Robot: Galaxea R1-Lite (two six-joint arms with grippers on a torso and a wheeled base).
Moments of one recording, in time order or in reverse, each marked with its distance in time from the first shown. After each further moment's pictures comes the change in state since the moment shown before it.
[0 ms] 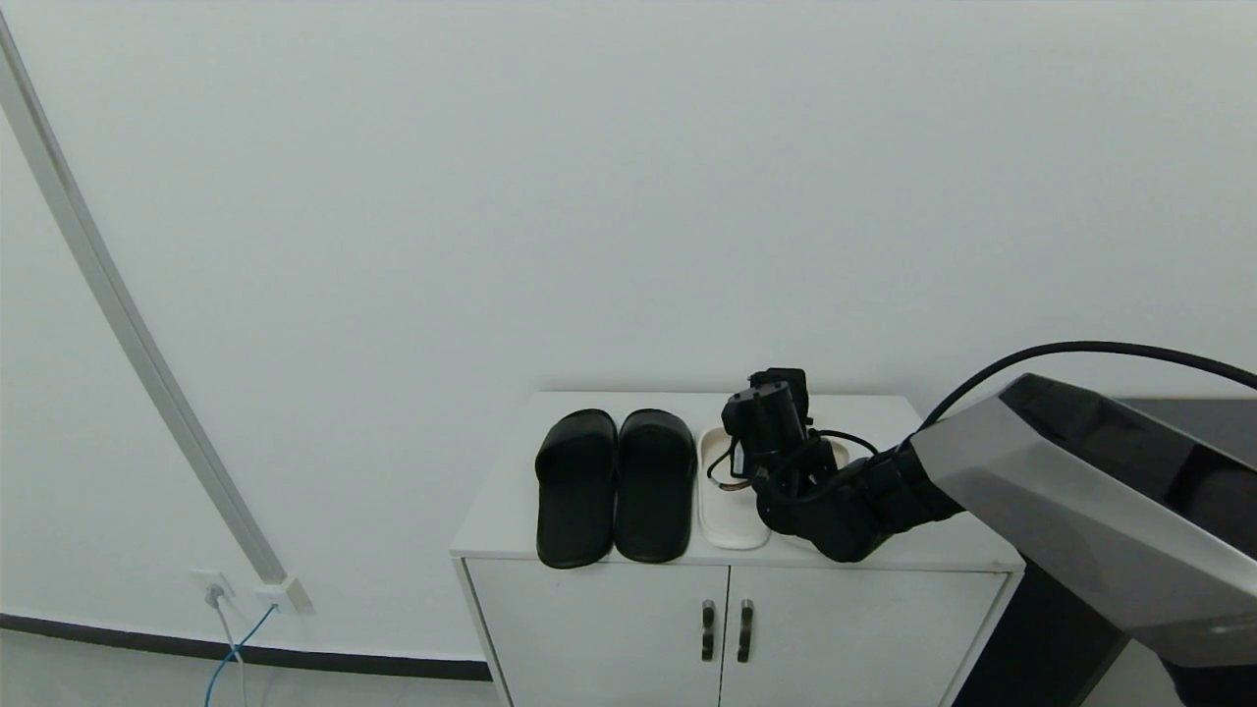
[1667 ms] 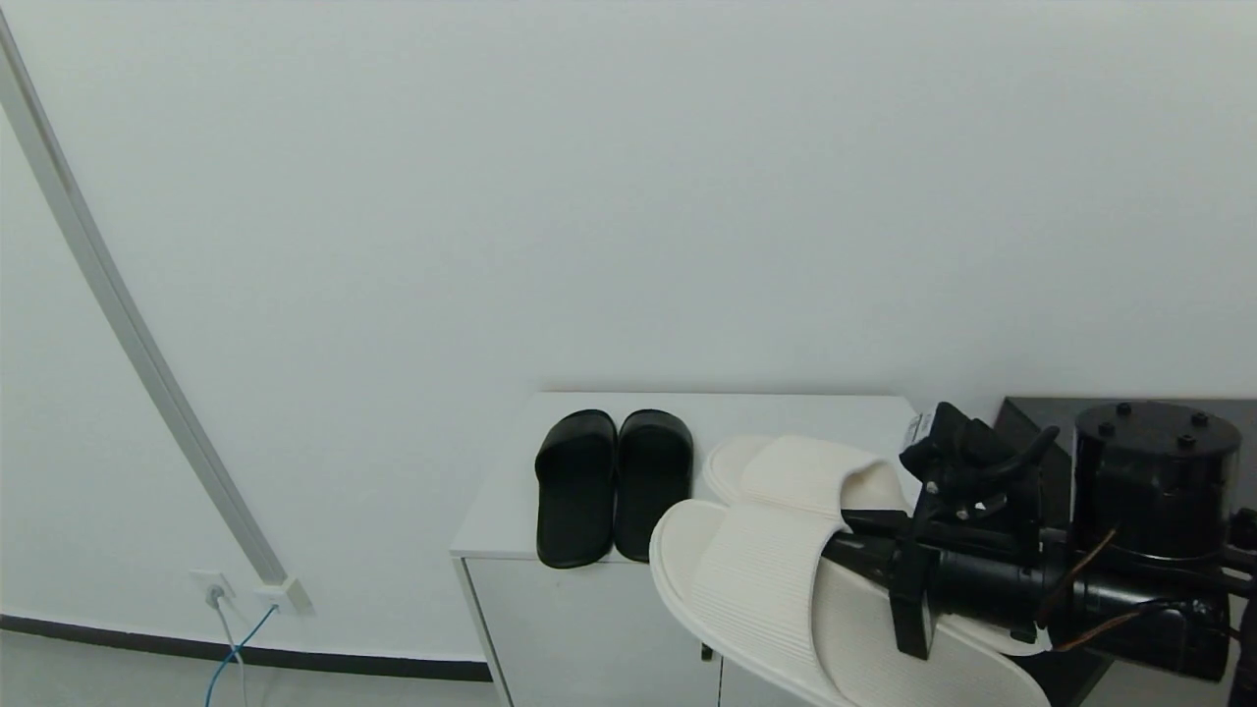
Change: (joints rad) left arm 0.000 0.000 0.000 0.000 -0.002 0.003; right arm 0.016 -0.798 0.941 -0.332 1.022 -0.529
